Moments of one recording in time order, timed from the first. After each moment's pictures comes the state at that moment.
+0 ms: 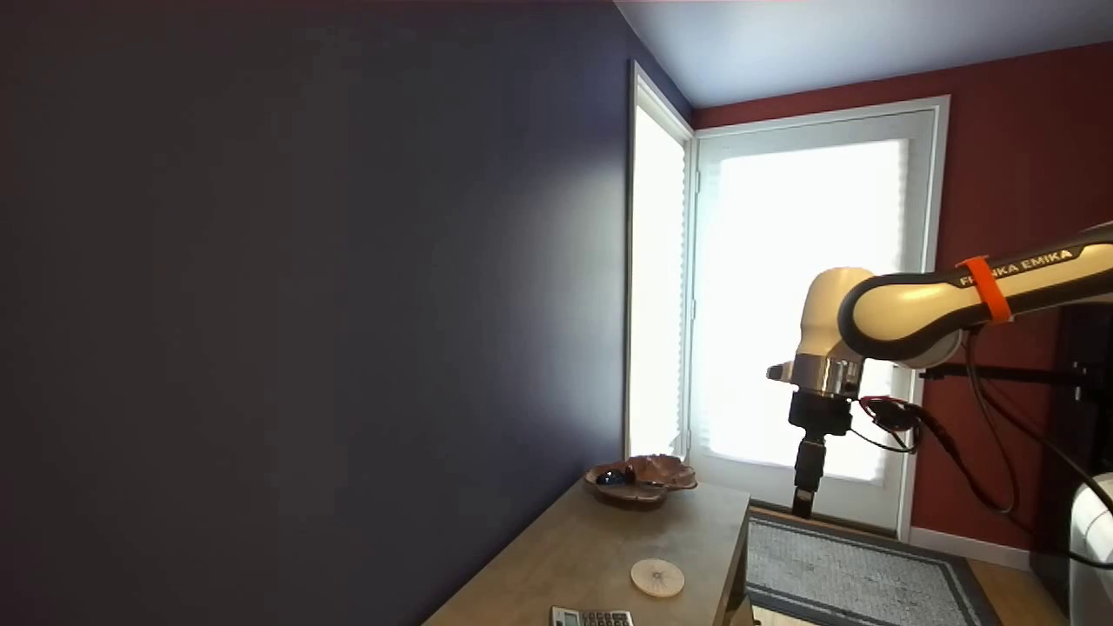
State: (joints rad) arm 0.09 -0.80 -0.18 -2.78 0.13 2.02 -0.31
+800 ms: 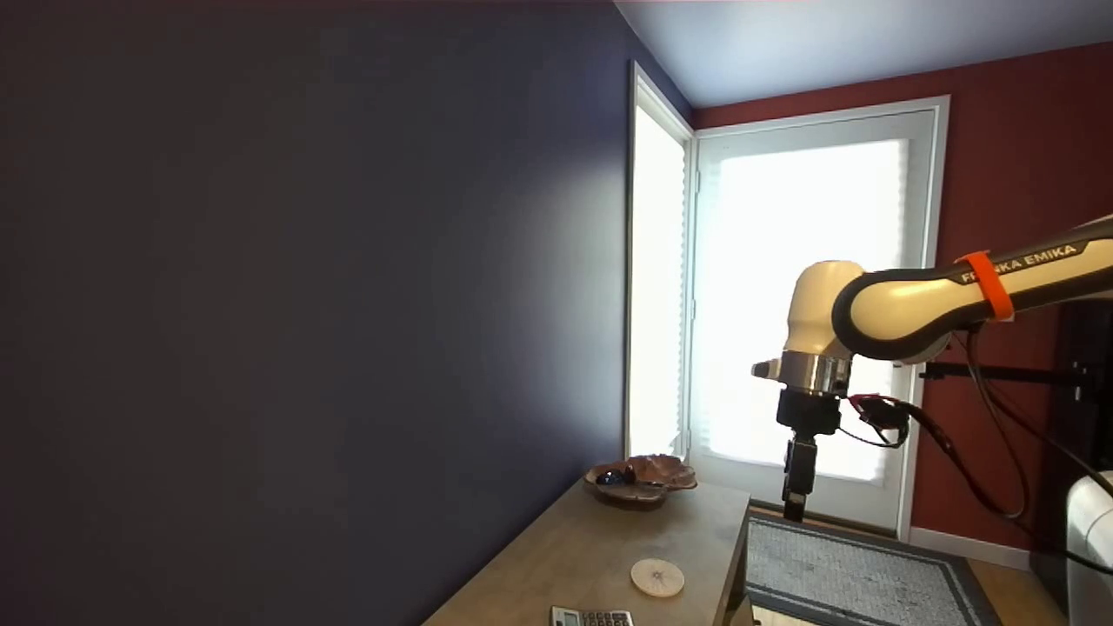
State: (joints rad) arm 0.16 -0.78 -0.12 -2.75 0.14 2.02 -0.32
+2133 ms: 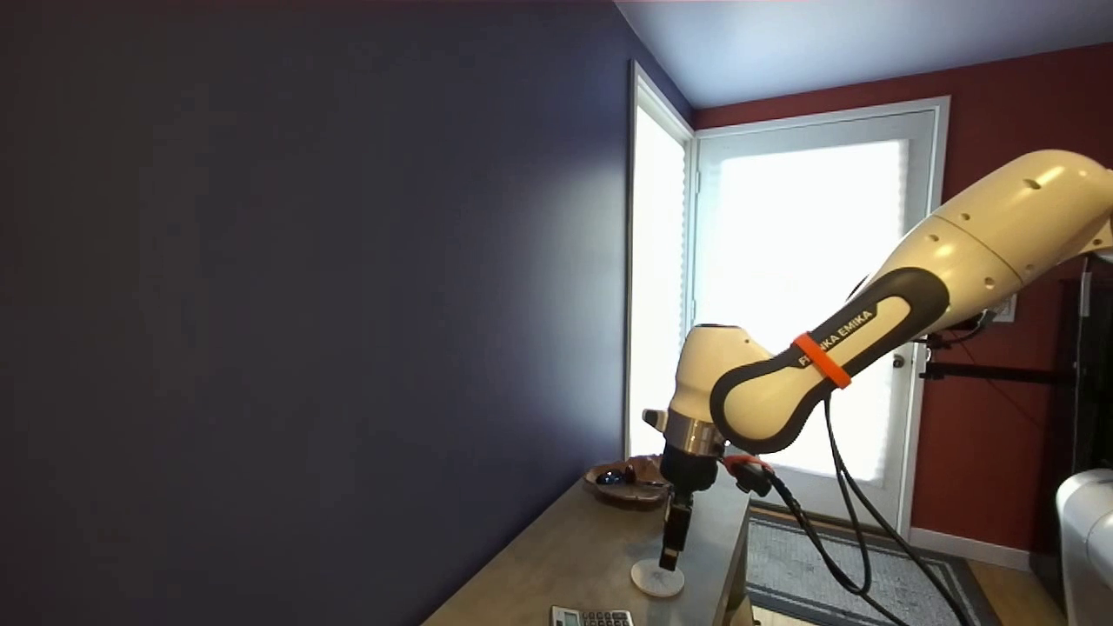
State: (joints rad) arm 0.23 -0.20 0.03 -2.55 0.14 2.52 -0.32
